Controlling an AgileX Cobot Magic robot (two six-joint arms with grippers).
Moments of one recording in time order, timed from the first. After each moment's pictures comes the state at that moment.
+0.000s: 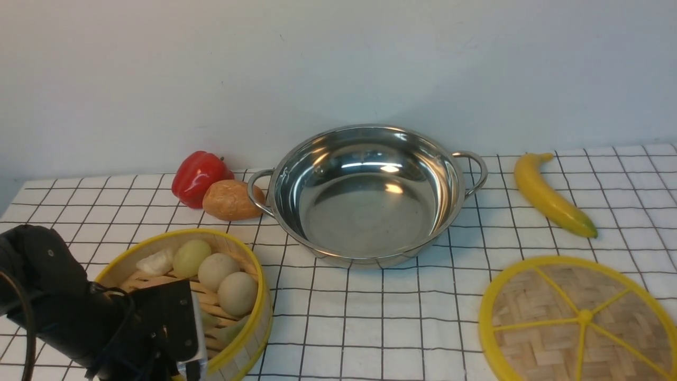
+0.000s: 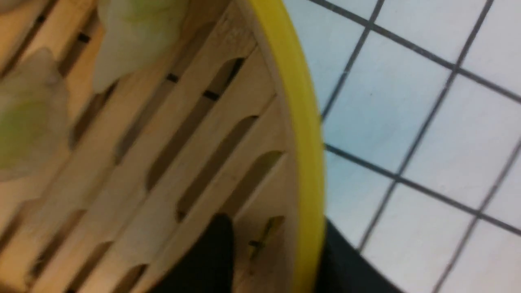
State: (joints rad) right arm 0.01 0.01 0.01 0.04 0.34 0.10; left arm 0.02 1.59 -0.72 -0.38 0.81 1.48
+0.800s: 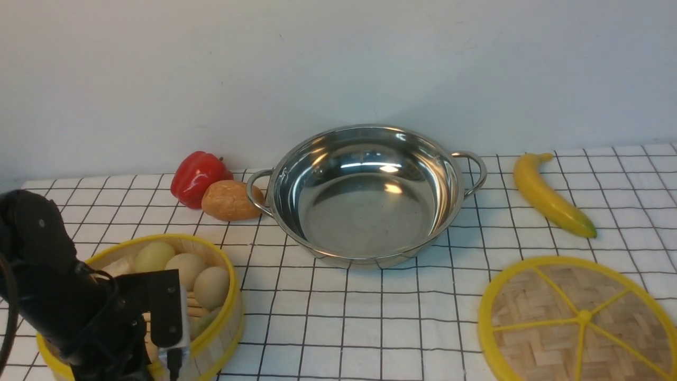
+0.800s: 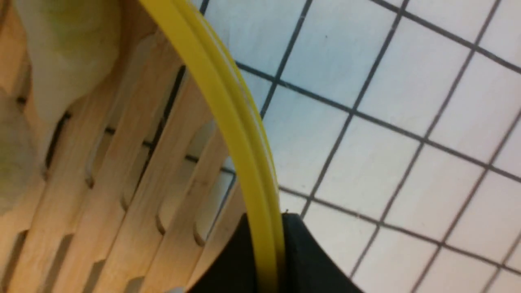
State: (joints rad) right arm 0.01 0.01 0.01 0.04 0.34 0.10; left arm 0.01 1.55 -0.85 -0.18 1.05 1.33
